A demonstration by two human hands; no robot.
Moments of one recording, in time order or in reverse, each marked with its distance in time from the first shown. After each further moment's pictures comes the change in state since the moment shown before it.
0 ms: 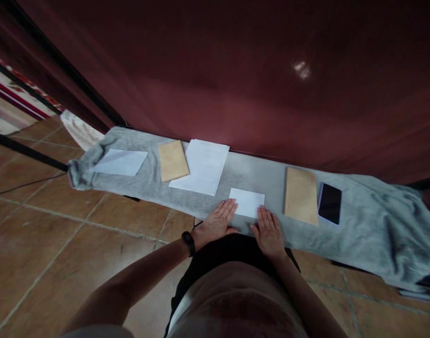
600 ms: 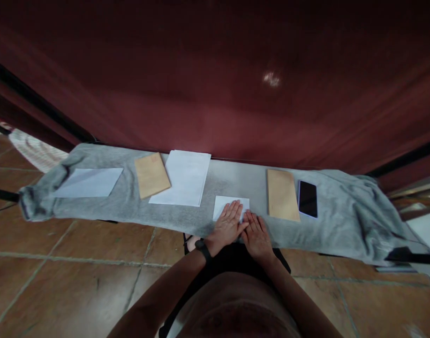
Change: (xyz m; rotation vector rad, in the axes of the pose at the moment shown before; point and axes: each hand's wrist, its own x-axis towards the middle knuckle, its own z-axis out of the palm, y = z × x) left_hand 0.076 0.046 0.022 -0.103 0.118 -0.070; right_hand 0.003 -0.003 0.002 0.005 0.003 0.023
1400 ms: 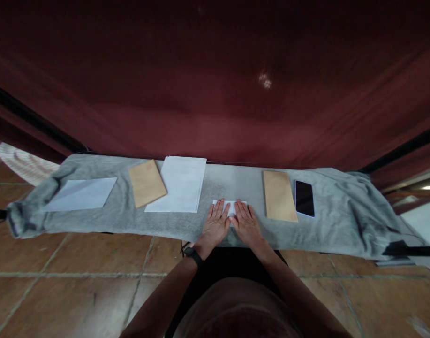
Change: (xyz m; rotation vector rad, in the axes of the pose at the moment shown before) left_hand -0.007 -0.035 -0.004 0.075 0.015 -0.145; right_hand 0.060 -0.004 0.017 0.054 -0.004 0.072
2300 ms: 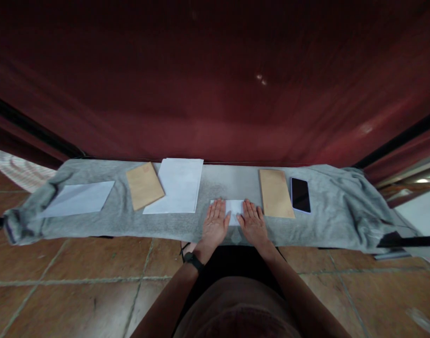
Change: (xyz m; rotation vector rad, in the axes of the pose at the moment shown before) left_hand 0.000 0.013 -0.003 -0.024 0.086 -0.091; right_hand -0.017 0.020 -0.007 -0.087 0.063 0.101
